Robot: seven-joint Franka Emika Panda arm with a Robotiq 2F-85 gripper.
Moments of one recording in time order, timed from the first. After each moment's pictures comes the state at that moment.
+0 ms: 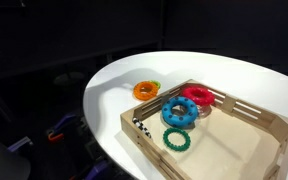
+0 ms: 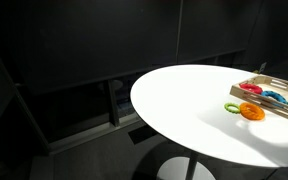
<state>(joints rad) -0.04 -0.71 0.00 -2.47 -0.07 1.69 -0.02</state>
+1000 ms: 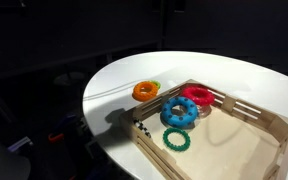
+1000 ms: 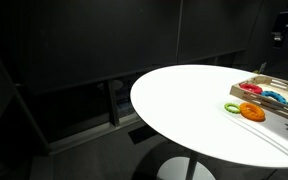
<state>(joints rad) -0.11 -0.27 -0.08 -2.21 -0.06 1.85 0.13</state>
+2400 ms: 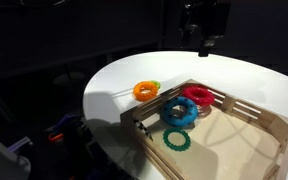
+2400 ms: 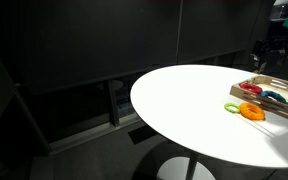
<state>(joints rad) -0.16 -0.04 -0.13 -2.20 -0.07 2.09 0.32</state>
